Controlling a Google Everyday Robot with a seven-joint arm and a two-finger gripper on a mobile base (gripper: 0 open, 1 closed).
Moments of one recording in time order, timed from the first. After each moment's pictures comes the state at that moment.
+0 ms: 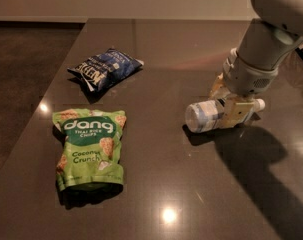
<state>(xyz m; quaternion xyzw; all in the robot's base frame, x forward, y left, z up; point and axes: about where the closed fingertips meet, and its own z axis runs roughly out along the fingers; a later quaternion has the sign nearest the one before) 0.495 -0.172 0.864 -0.78 0.62 0.04 0.09</state>
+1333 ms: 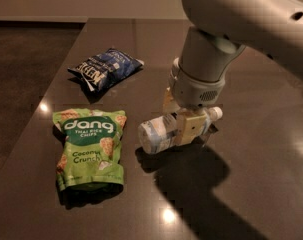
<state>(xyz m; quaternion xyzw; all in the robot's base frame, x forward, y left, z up) 0.447 -0.058 0.872 -0.82 0.56 0.04 0.09</state>
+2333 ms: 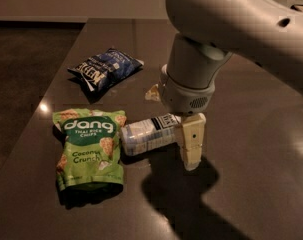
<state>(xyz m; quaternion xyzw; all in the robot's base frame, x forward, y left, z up) 0.432 -0.041 0.869 -0.83 0.54 0.04 0.09</state>
